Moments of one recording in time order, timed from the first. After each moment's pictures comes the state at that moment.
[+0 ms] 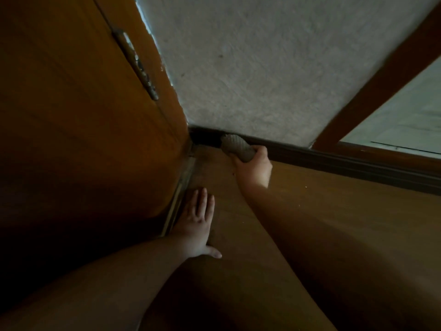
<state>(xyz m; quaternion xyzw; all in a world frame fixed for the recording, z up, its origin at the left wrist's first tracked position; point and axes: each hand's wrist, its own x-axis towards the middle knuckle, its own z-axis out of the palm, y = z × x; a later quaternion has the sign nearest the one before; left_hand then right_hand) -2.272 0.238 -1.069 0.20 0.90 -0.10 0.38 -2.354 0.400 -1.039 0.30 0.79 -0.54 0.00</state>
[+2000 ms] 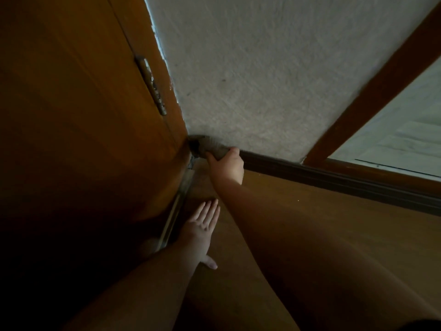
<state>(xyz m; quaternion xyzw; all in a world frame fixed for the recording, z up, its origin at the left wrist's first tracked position) -2.277 0.260 -1.059 0.28 0.85 -0.33 0.29 -2.382 0.356 -1.013 0.24 0.82 -0.52 0.04</state>
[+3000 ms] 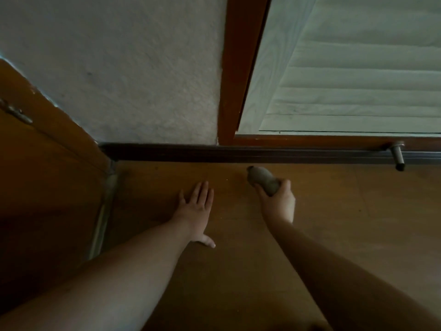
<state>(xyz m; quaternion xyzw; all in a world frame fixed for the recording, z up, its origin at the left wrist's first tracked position) -2.290 0.402 -1.071 0.34 0.86 -0.16 0.35 -2.219 0.600 -1.044 0.42 0.79 -0.44 -0.05</state>
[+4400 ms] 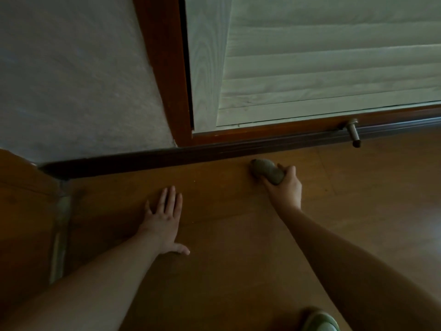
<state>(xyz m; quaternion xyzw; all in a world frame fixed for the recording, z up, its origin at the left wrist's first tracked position) -2.293 0.410 -1.068 0.34 0.83 -0.22 0.39 -2.186 0.692 -1.062 0.44 0.79 -0.41 -0.09</state>
